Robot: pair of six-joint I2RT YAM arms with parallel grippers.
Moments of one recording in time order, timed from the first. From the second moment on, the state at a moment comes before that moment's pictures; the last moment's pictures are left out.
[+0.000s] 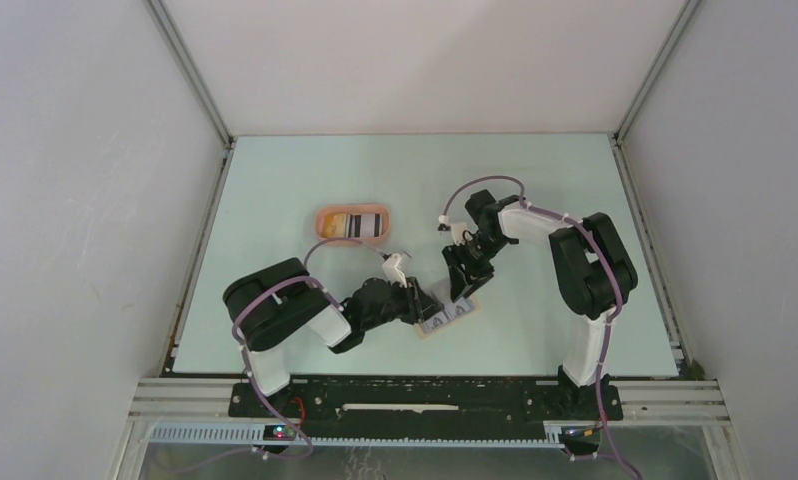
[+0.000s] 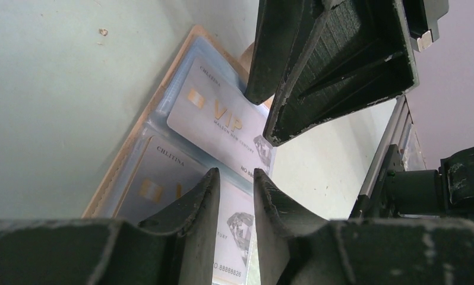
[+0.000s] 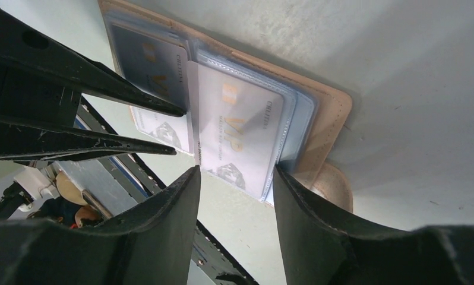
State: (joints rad) left arm -0.91 1.81 0.38 1.10 0.09 -0.81; right arm 0.44 1.93 1.24 -0.82 -0.61 -0.13
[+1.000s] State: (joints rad) left arm -0.91 1.81 0.39 1.09 0.08 -0.81; right arm 0.32 2.01 1.24 -0.87 -0.96 -0.14
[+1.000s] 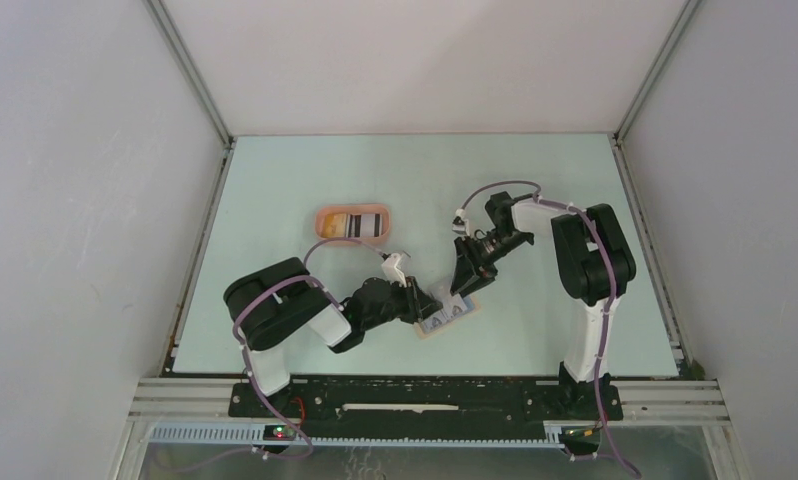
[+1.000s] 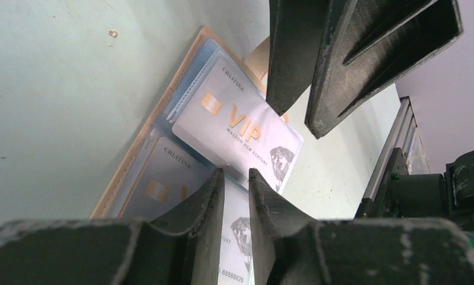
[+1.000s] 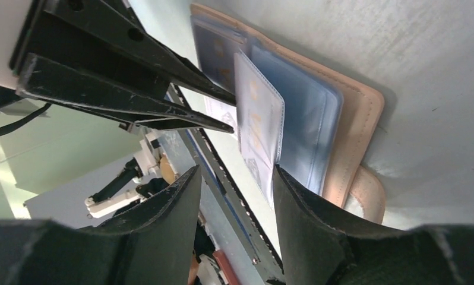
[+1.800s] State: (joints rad) left arm -0.91 1.72 0.21 1.35 0.08 -0.81; right arm 0.35 2.03 1.24 -0.92 -1.17 -0.17
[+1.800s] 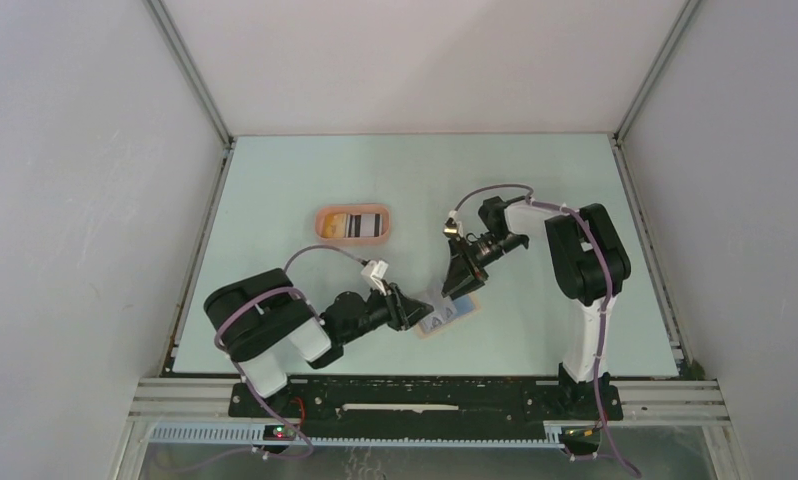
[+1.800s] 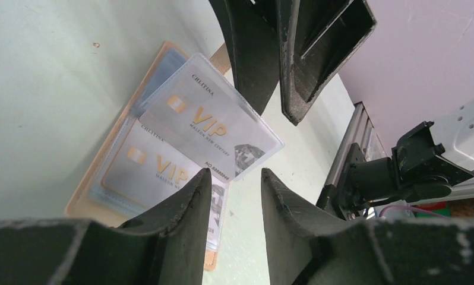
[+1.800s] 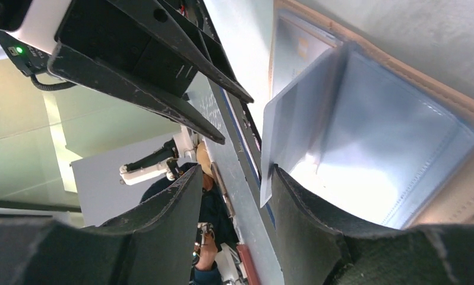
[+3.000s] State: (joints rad) left arm -0.91 1.54 0.10 1.21 -0.03 -0.84; right arm 0.51 1.91 1.26 -0.87 -0.89 -0.19
